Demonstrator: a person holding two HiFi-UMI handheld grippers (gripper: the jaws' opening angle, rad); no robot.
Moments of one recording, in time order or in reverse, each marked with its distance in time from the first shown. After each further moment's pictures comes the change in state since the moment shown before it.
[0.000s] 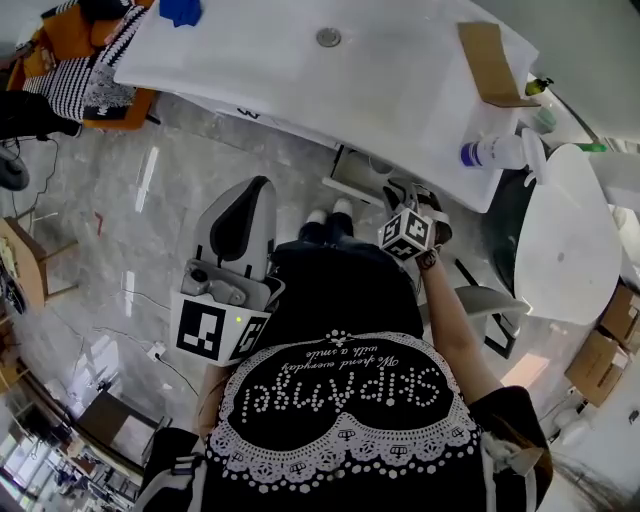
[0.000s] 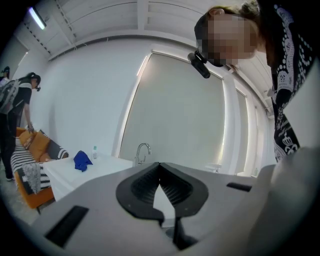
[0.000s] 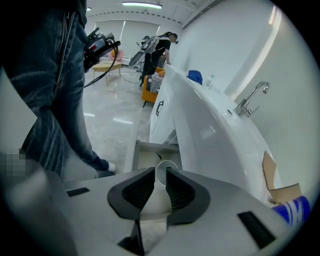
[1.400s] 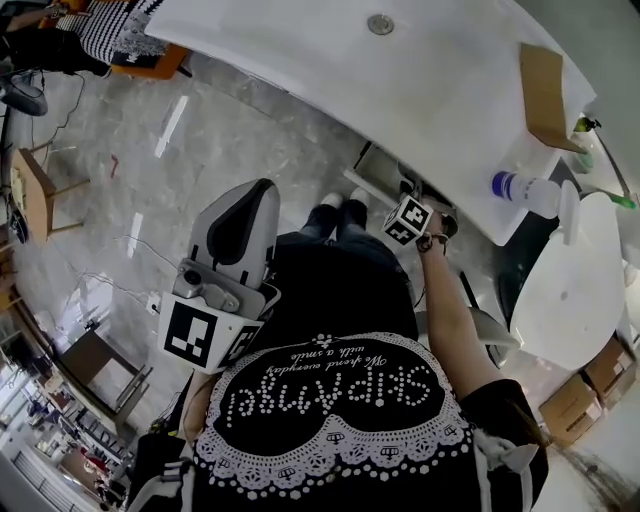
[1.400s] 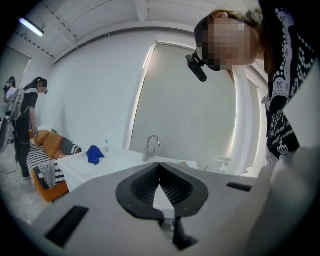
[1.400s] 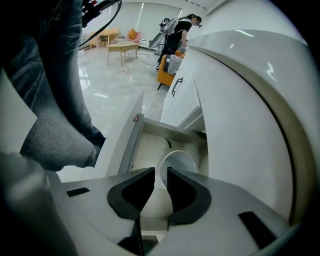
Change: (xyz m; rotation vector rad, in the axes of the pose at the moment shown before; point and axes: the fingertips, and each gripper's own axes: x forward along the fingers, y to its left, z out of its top) left arm 0.004 0.013 -0.009 -0.019 0.092 0.147; right arm 0.093 0.012 -0.035 -0.187 0.151 0.109
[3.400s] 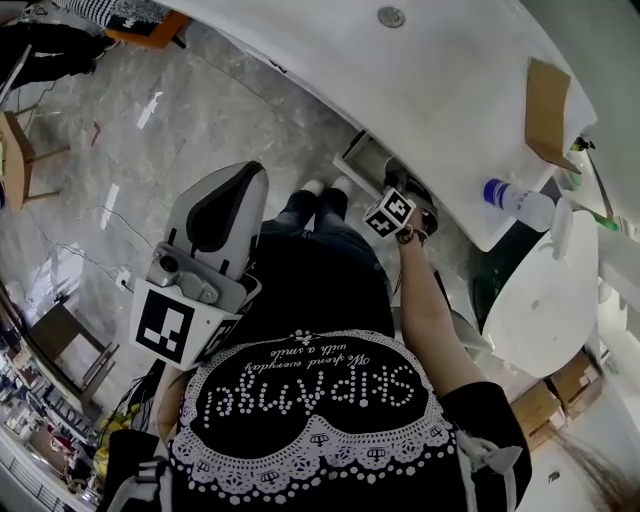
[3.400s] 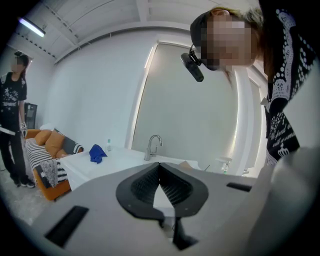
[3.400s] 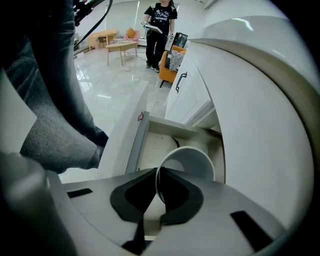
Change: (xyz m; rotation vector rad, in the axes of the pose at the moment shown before) left arm -0.010 0.011 0.002 -0.010 0.007 0.018; right arm 0.013 0.018 0.006 0.029 0.030 0.072
